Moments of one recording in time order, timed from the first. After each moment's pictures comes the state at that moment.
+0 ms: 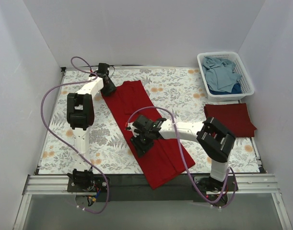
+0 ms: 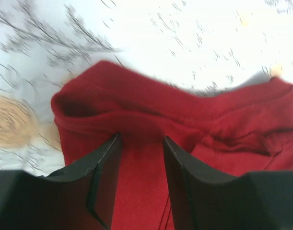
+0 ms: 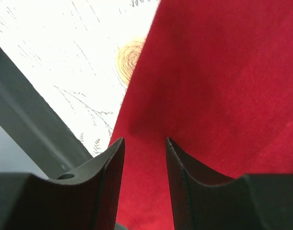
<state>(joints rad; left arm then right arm) -0.11 2.32 1.89 -0.61 -0.13 -0.69 1.06 1.83 1.16 -0.48 -0.33 0.27</state>
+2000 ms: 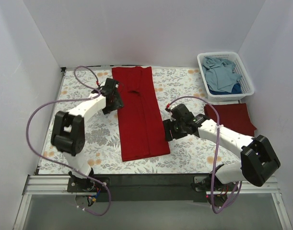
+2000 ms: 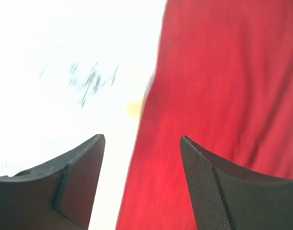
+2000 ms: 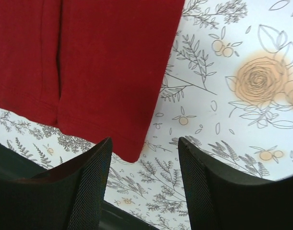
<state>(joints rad) -0.32 1.83 1.32 -0.56 -0.25 -0.66 0.71 1.34 0.86 -0.54 -0.09 0.34</state>
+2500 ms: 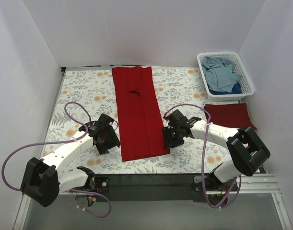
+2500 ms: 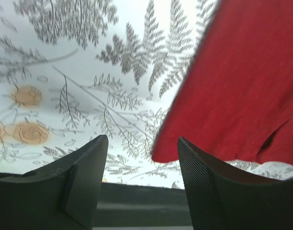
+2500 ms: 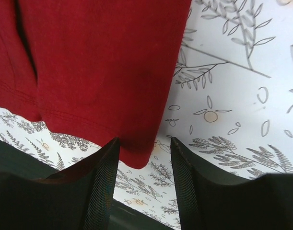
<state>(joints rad) -0.48 1.14 0.68 -0.80 -0.07 -0.93 0.73 1.49 0.79 -0.49 -0.20 0.43</state>
